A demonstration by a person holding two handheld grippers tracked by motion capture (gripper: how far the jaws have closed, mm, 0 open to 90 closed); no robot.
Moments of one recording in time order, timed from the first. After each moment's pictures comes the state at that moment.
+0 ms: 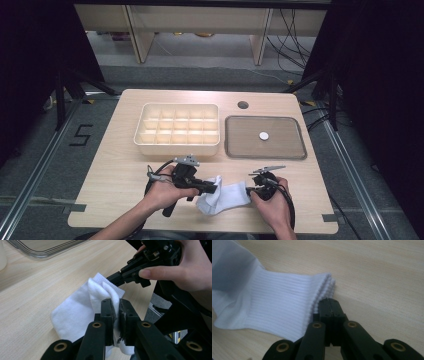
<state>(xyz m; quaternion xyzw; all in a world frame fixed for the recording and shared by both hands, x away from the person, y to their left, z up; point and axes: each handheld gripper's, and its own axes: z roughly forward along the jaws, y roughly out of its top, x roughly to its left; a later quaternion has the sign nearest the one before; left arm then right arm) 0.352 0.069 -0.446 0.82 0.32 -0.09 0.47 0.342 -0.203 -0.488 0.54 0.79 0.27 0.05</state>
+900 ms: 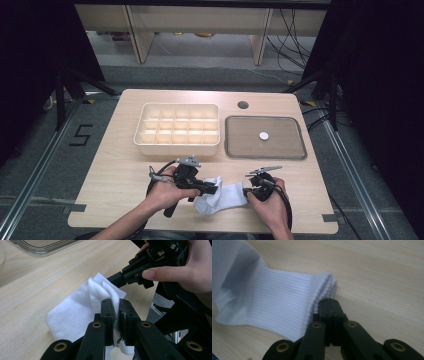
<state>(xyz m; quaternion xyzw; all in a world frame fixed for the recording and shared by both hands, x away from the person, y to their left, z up) 0.353 0.066 -0.452 0.82 0.32 -0.09 0.46 0.341 -0.195 -0.490 0.53 0.80 0.27 0.05</state>
